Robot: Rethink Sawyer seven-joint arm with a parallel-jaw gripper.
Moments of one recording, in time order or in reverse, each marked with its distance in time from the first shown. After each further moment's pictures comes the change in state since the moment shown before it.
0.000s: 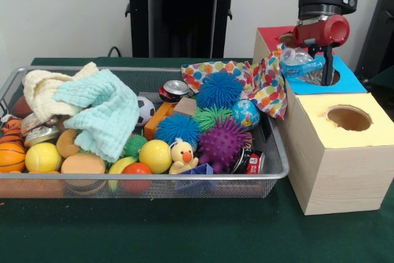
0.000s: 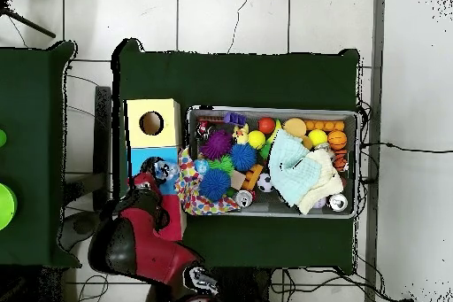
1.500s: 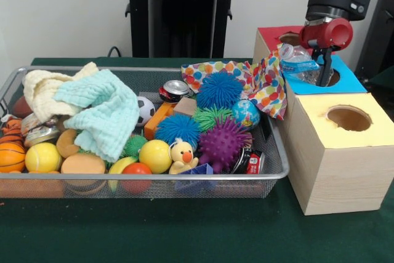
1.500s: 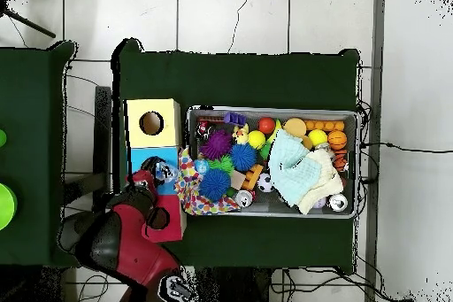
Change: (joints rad) arm 0.112 -0.002 -0.020 -0.015 0.252 -0.022 0.000
